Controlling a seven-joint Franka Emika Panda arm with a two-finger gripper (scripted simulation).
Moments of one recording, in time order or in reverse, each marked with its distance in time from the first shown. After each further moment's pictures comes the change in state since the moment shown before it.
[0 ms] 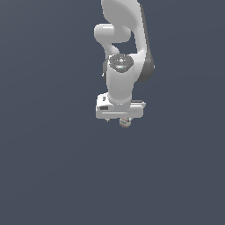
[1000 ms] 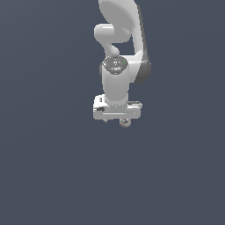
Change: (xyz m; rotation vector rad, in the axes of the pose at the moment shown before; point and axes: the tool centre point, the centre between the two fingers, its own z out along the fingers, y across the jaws) arm 0.001 0.010 0.004 0.019 -0.002 0.010
